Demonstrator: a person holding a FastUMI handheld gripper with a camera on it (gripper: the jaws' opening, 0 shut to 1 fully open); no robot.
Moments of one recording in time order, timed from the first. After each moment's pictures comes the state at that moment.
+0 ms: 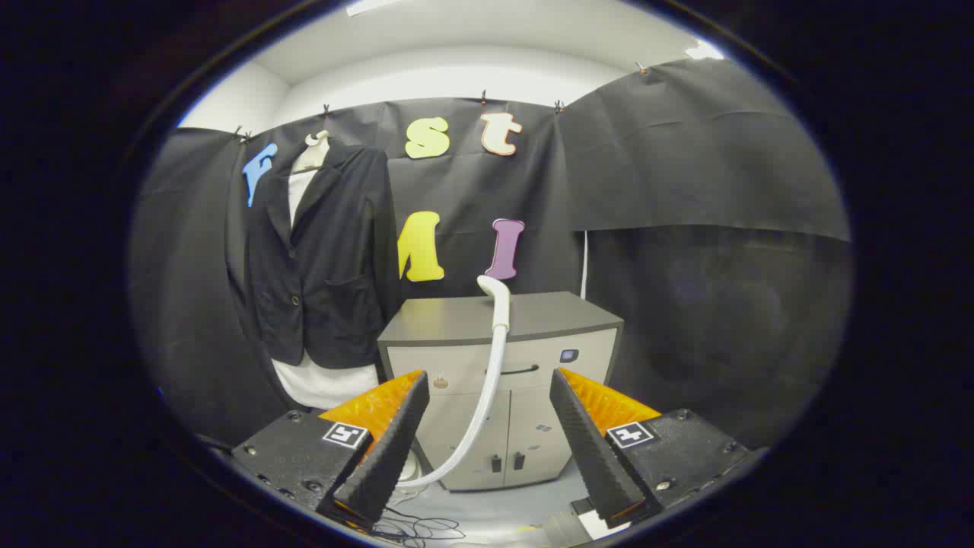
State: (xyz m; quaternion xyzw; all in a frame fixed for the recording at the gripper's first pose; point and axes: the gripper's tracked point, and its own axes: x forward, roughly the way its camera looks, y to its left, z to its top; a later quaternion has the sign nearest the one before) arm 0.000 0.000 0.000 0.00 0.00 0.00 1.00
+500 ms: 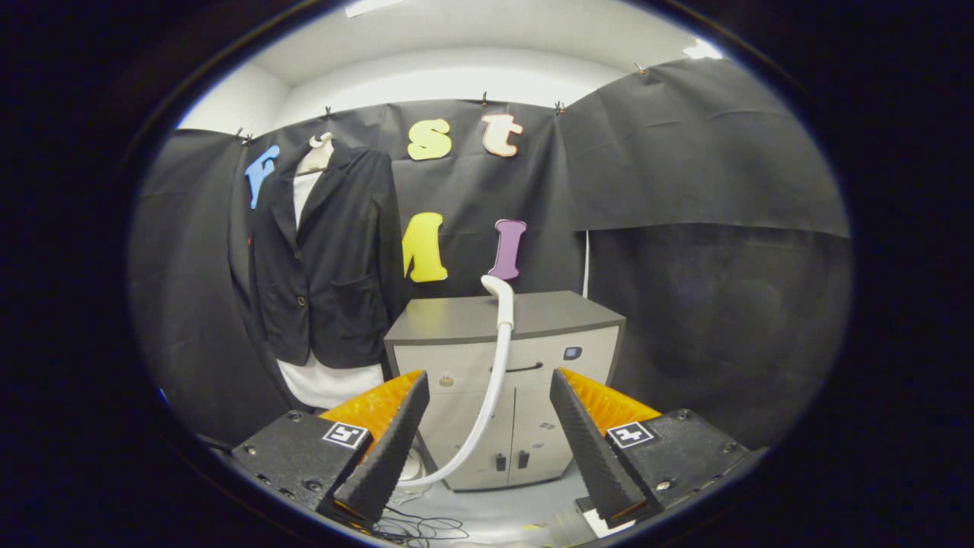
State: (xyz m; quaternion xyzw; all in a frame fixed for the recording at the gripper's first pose) arm -0.009 0.008 -0.005 0.00 0.00 0.01 1.00
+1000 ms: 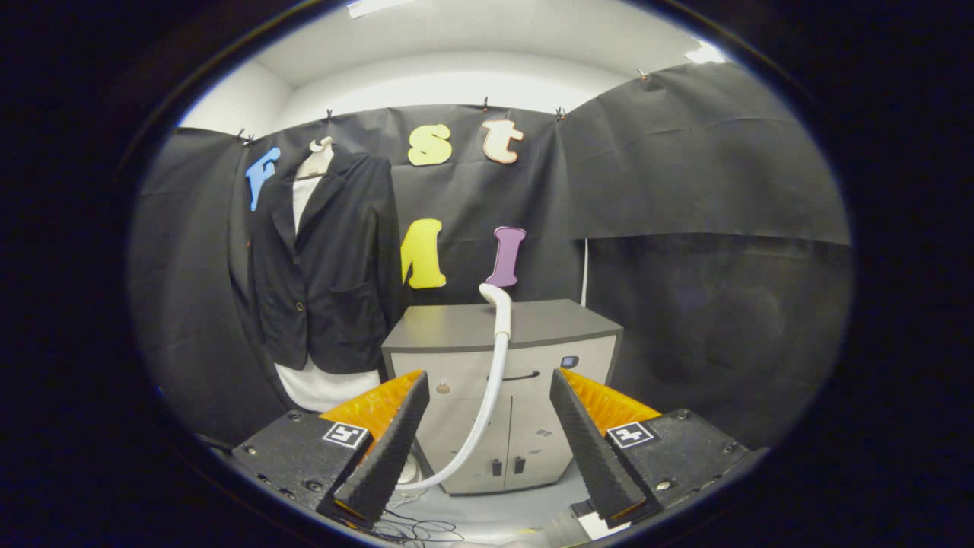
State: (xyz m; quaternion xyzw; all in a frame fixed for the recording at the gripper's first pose) arm -0.003 -0.002 0.016 0.00 -0.02 0.00 1.00
